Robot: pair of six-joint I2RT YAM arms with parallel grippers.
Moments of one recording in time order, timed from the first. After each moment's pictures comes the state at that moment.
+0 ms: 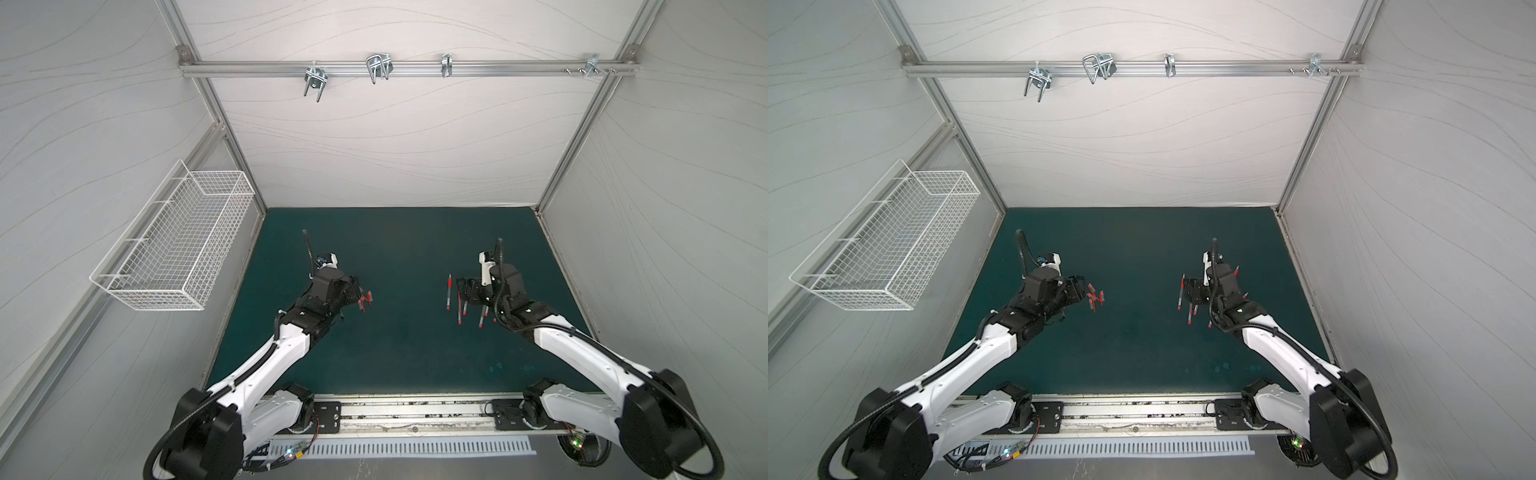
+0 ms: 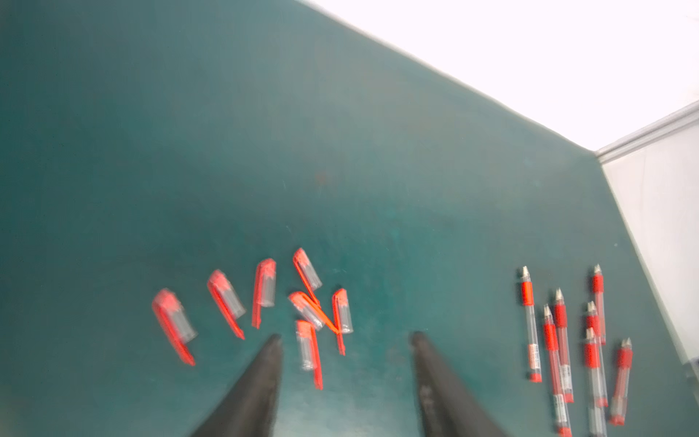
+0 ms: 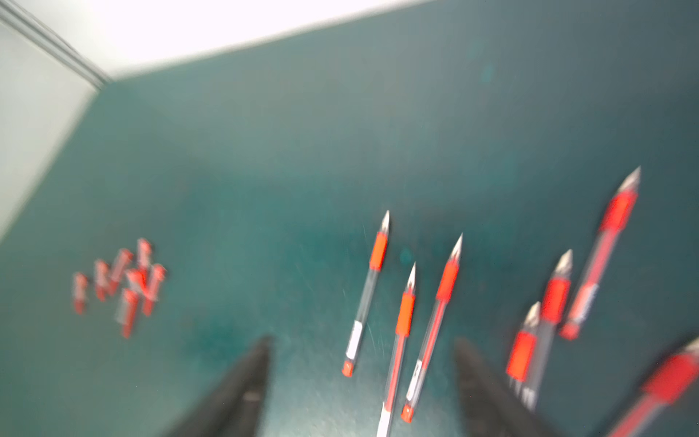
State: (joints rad) left arm -0.38 0.97 0.57 -0.15 -0.17 -0.57; right arm 0.49 1.04 0.61 -0.11 0.07 0.36
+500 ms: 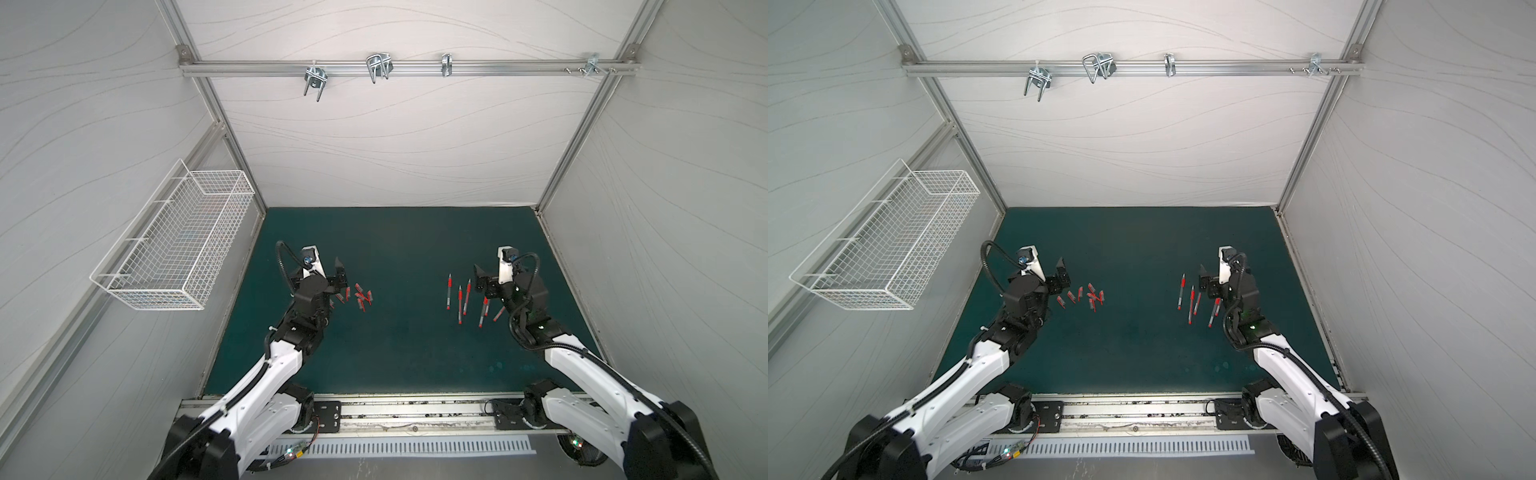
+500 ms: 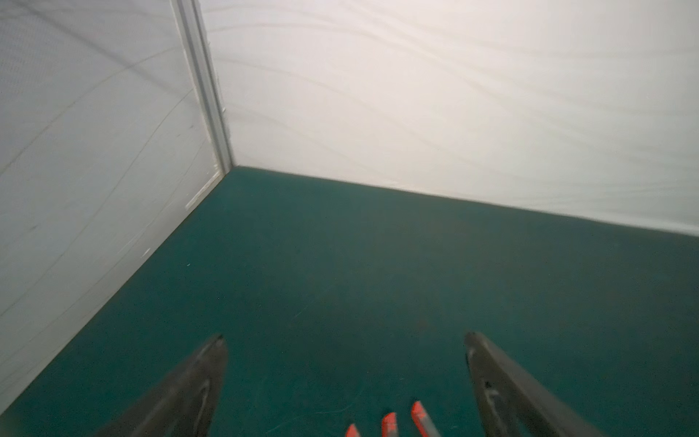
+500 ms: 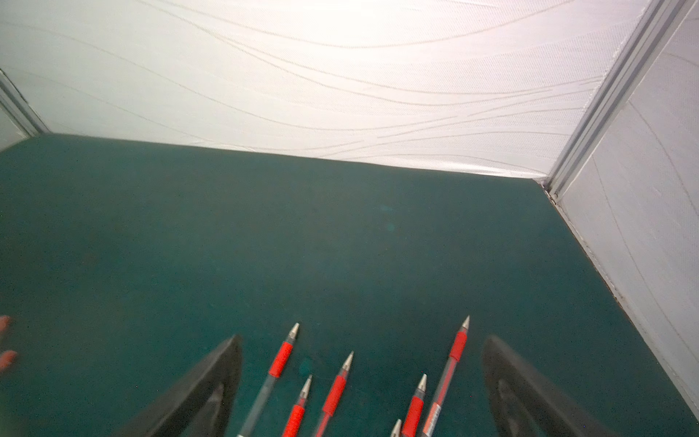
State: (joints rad) left arm -0.28 0.99 0.46 0.23 -0.50 -0.15; right arm 0.33 0.97 0.39 0.30 0.17 -0.02
